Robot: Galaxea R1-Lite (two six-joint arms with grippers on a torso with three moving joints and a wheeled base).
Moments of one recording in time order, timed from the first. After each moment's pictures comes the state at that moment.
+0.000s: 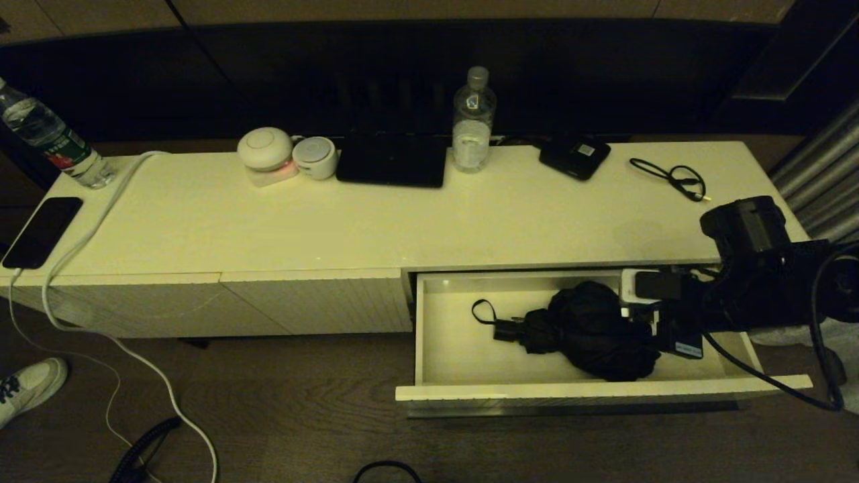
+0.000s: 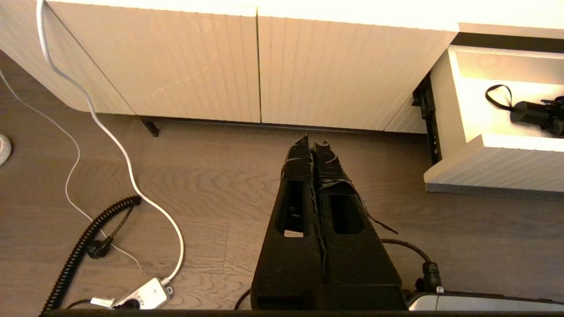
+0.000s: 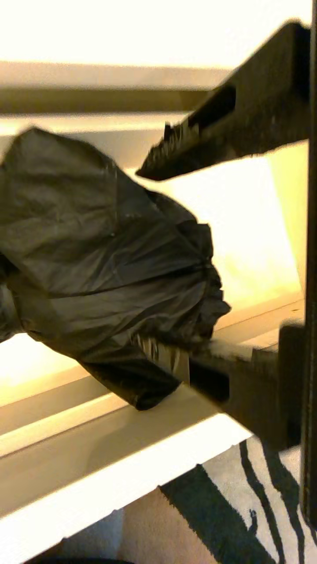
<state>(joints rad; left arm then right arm) 0.00 0.00 0.00 -0.04 0.02 -0.09 0.13 1.76 -1.06 0.08 0.21 -1.19</state>
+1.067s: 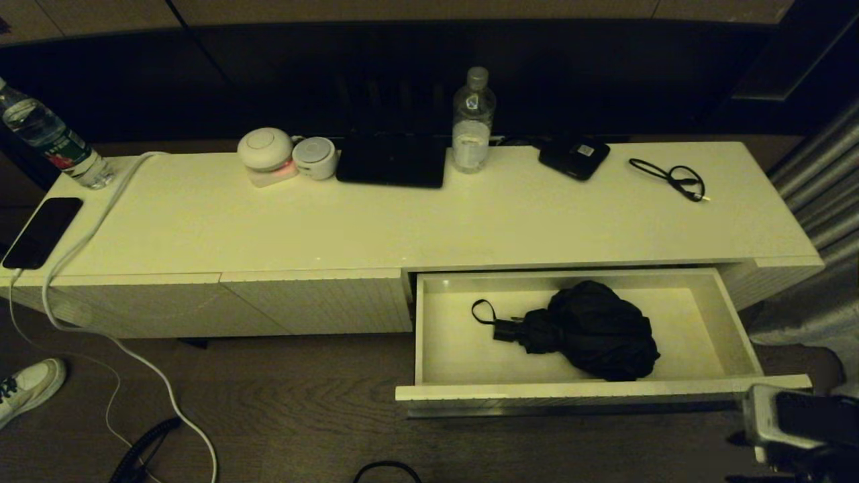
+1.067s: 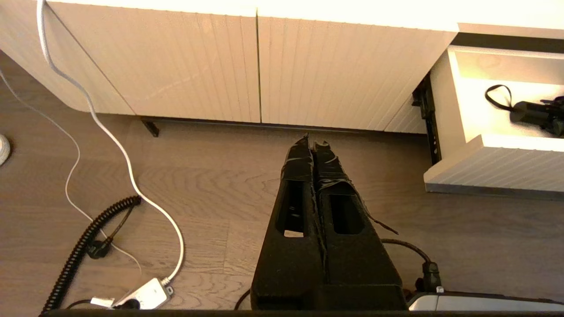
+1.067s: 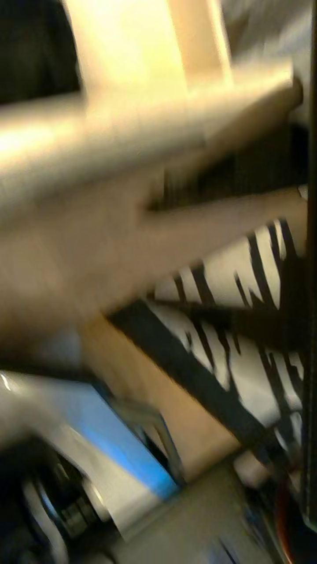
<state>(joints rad) 0.00 0.00 0.00 -0.04 0.02 -0.09 0.14 1.22 -0.60 0.36 0.21 -0.96</state>
